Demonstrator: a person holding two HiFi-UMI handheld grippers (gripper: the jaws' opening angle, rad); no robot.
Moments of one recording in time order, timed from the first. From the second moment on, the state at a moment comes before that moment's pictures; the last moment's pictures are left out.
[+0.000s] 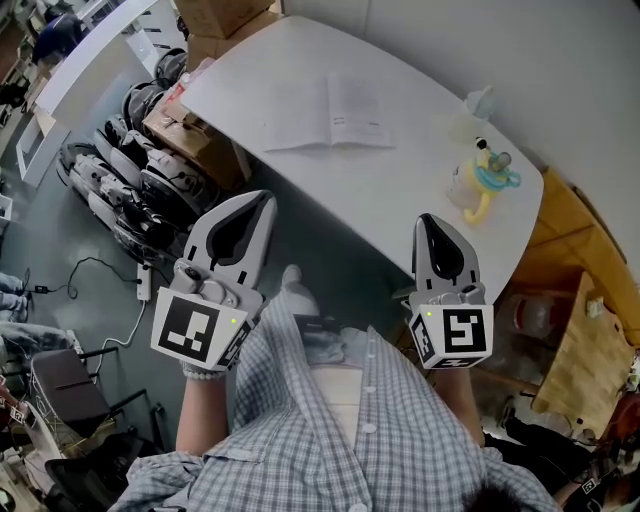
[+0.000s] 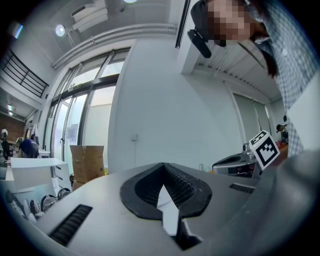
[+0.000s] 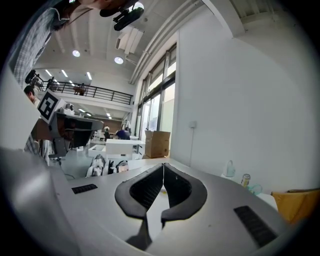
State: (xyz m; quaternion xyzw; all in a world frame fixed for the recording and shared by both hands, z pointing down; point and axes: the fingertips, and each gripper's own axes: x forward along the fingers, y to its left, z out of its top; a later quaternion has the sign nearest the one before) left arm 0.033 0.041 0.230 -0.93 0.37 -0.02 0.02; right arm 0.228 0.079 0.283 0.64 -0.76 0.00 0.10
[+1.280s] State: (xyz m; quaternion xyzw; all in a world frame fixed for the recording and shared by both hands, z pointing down) left arm -0.024 -0.137 0.242 -0.95 0.32 0.00 -0.01; right arm 0.161 -0.076 0.287 0.68 -0.72 0.00 0.14
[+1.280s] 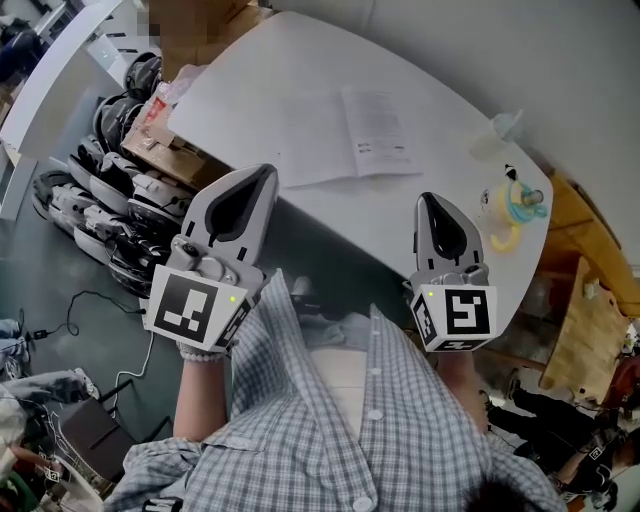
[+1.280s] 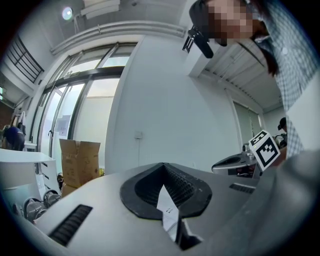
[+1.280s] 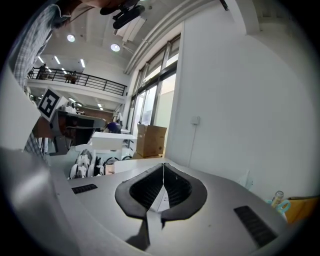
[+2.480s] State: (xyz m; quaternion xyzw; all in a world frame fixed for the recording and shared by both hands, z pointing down) left arm -0.055 -0.189 0.277 -0.95 0.31 -0.02 -0.02; right arm 0.201 -0.120 0.404 0.68 -0.63 0.37 -0.13
